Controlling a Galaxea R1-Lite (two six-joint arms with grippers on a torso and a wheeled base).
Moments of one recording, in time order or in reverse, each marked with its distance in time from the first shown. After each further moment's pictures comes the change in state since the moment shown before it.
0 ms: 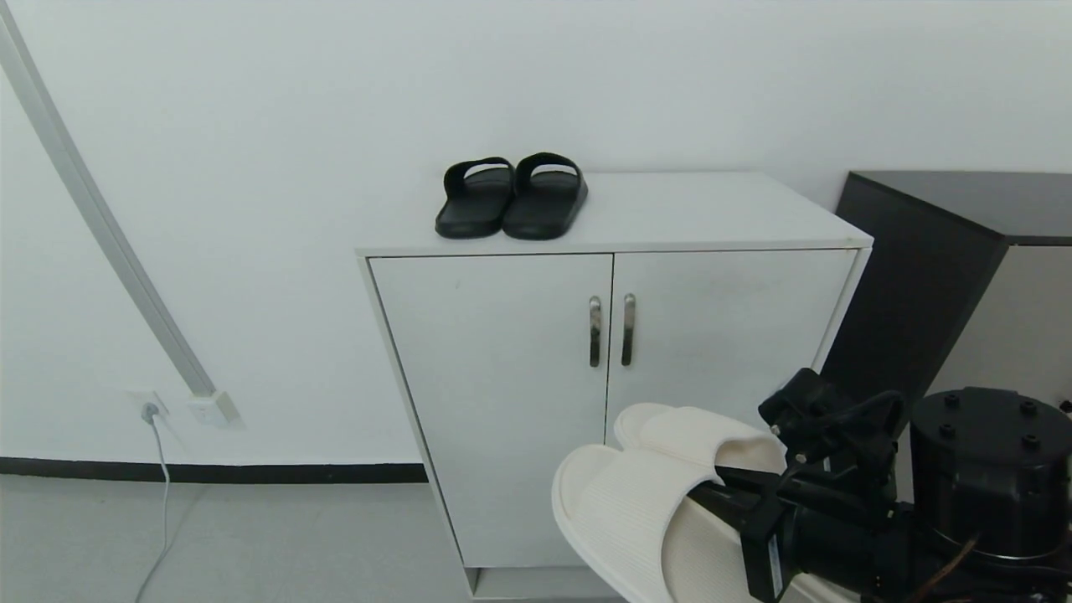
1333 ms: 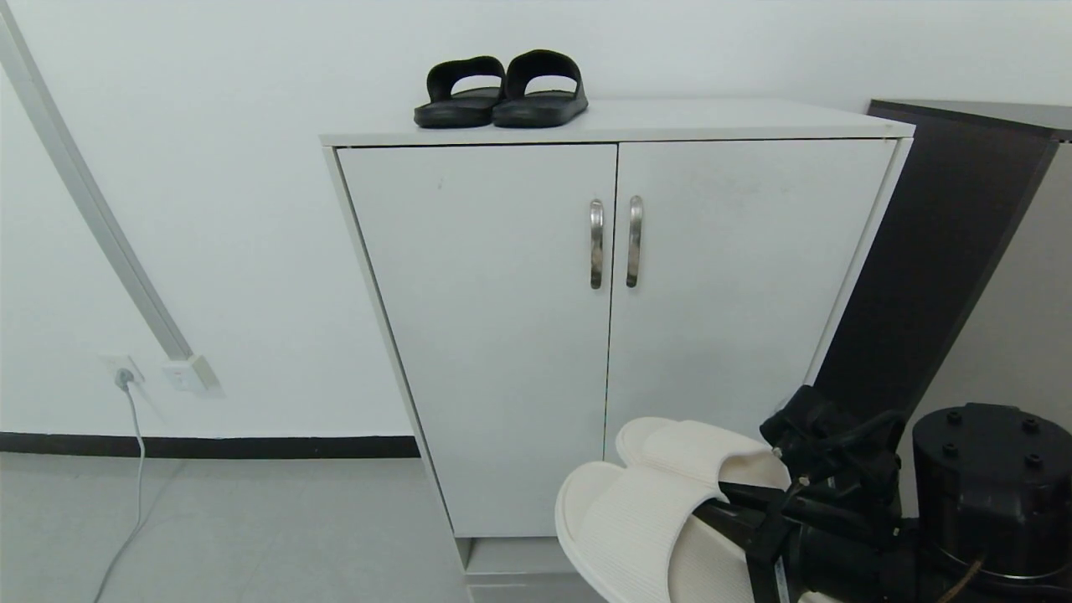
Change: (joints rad) left arm -0.005 0.067 -0.031 0.002 -0.012 0.030; right arm 0.001 -0.011 0.035 -0.002 -0.001 -0.016
